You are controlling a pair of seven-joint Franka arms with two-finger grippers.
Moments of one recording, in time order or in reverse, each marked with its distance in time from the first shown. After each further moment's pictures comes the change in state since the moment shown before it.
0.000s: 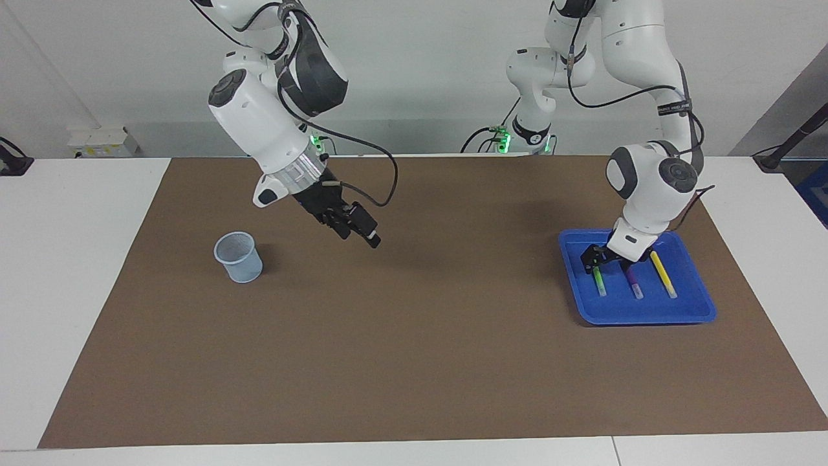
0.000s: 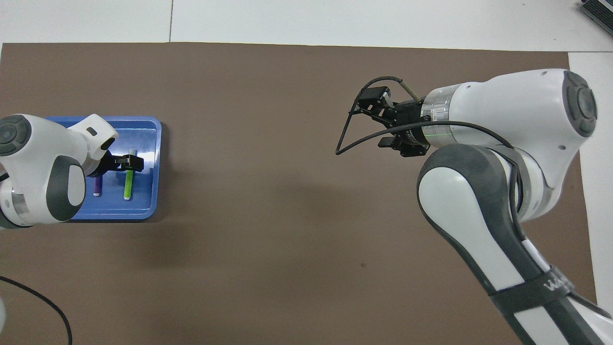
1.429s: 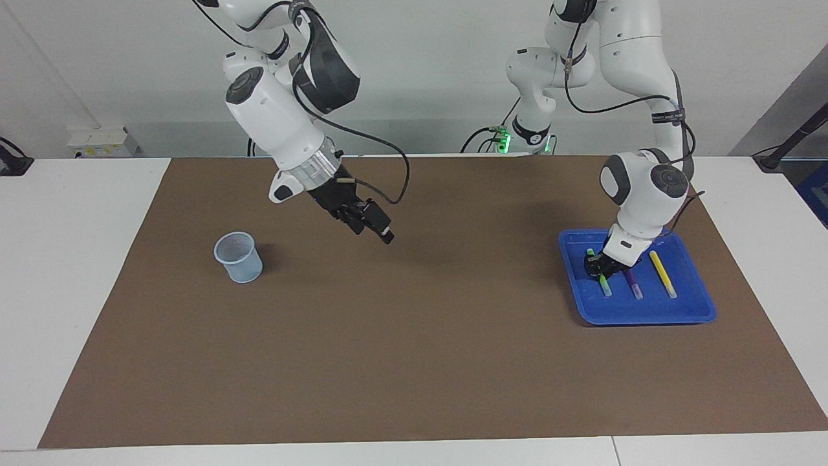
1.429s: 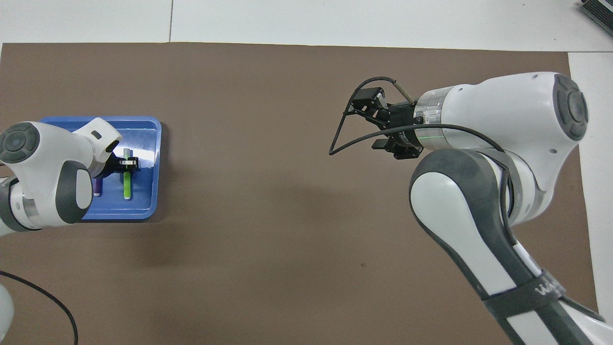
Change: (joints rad) left arm 0.000 0.012 -0.001 -0.024 -0.018 0.062 -0.016; right arm 0.080 0.000 0.005 -0.001 0.003 0.031 0.089
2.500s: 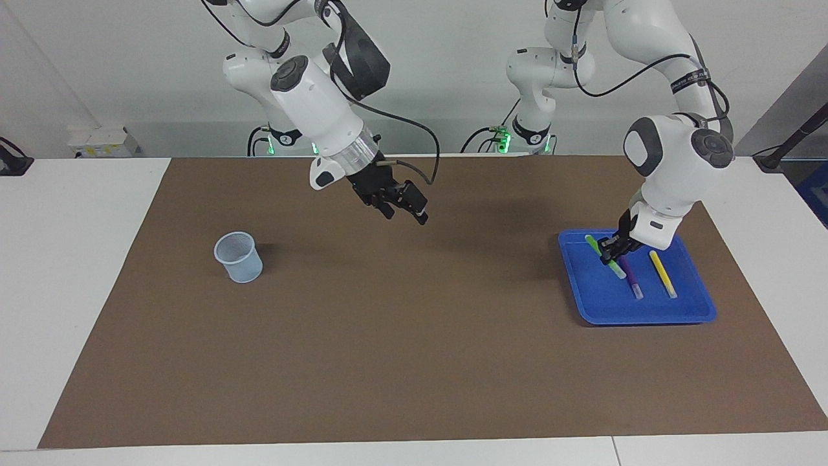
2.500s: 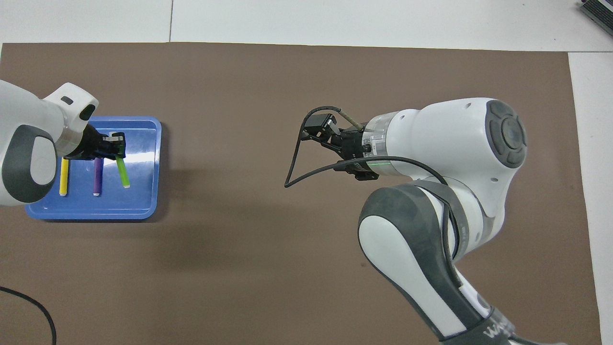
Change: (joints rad) left arm -0.015 -0.080 -0.013 0.245 -0.042 -0.380 -0.280; right arm 0.064 -0.015 0.000 -0.021 0.000 0.003 0.004
